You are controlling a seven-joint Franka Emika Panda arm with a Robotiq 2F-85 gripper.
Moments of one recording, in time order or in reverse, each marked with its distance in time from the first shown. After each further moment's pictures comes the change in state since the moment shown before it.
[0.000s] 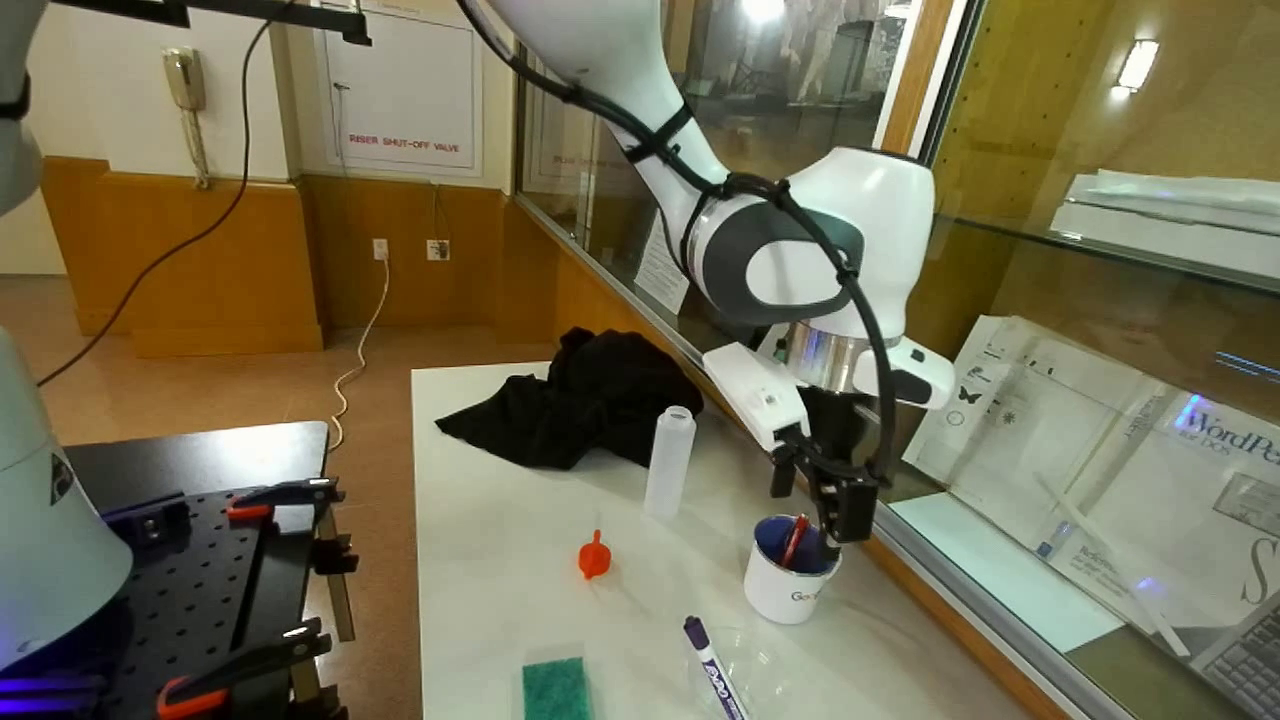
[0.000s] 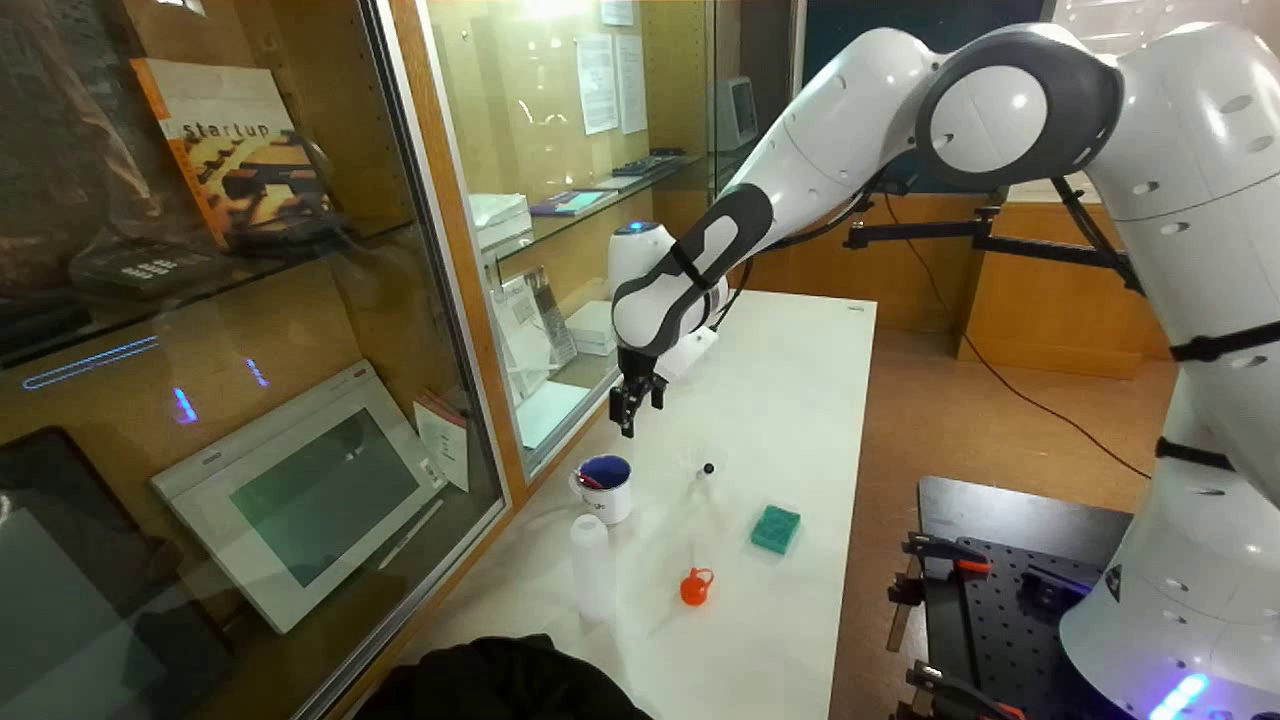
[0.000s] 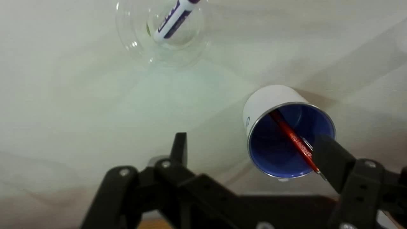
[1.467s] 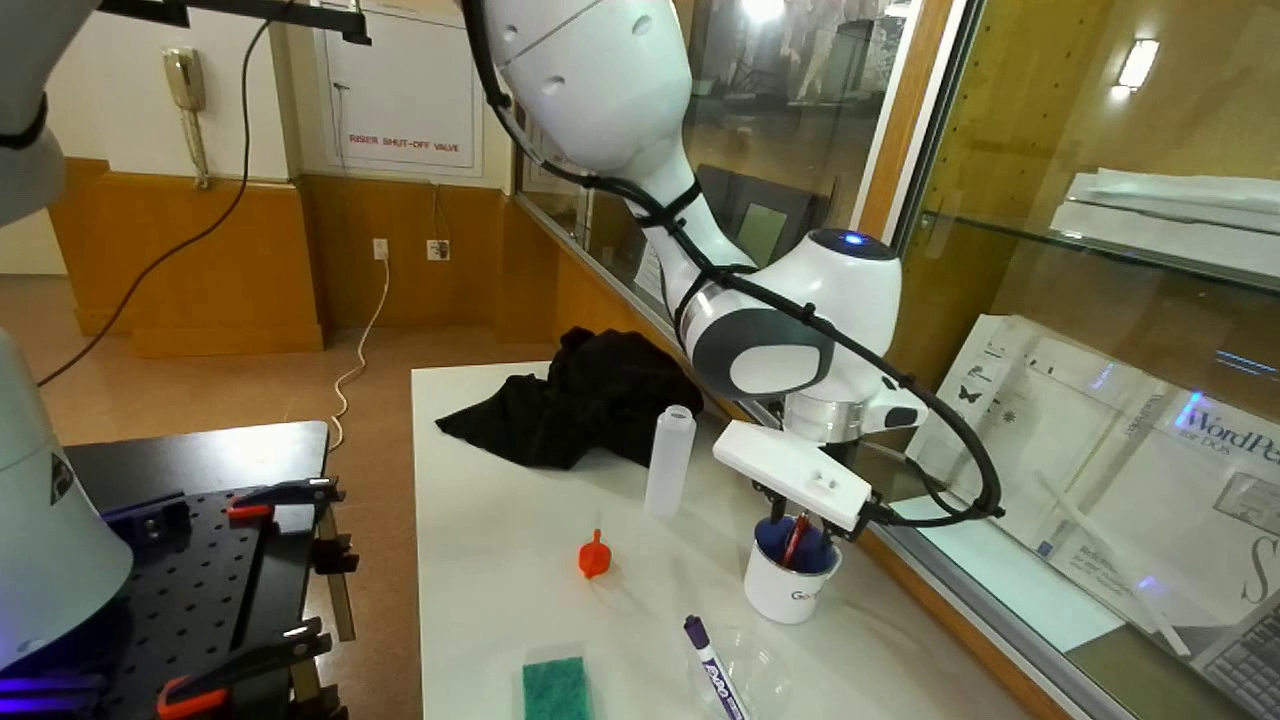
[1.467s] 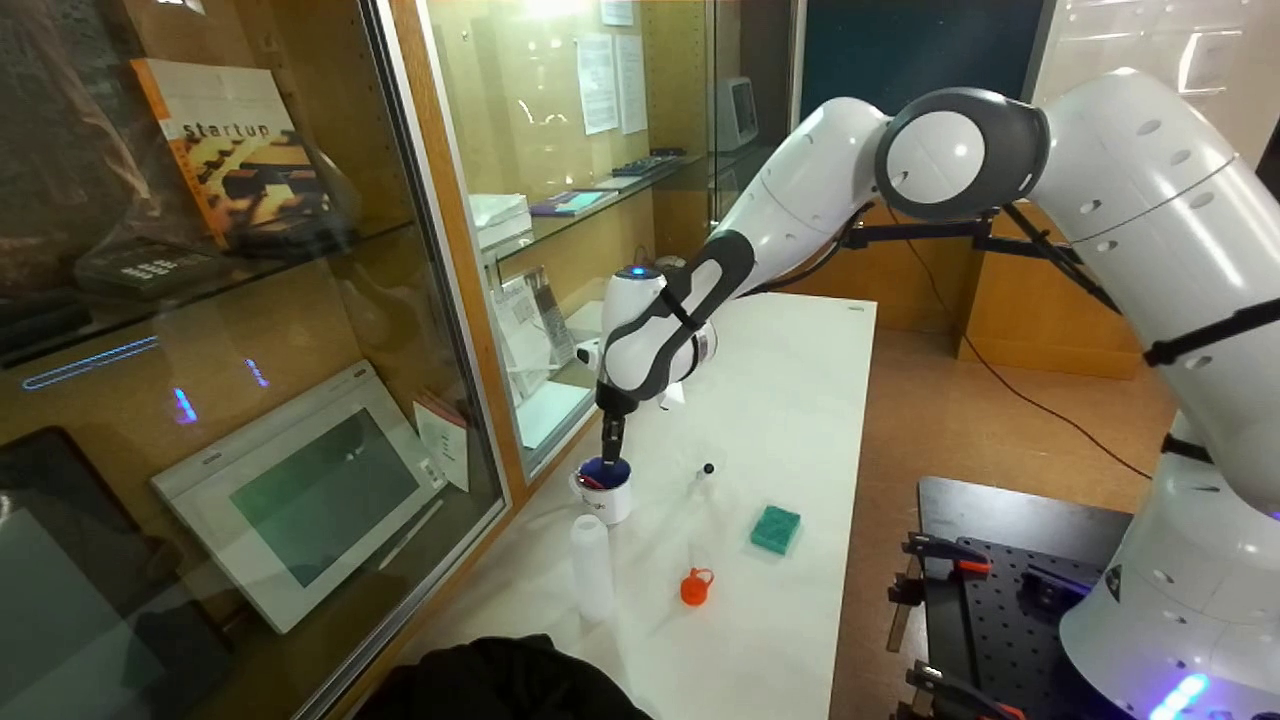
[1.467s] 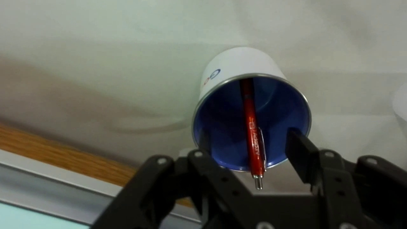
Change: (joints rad) arm -0.180 0.167 0.248 0.072 -0.008 0.219 -0.616
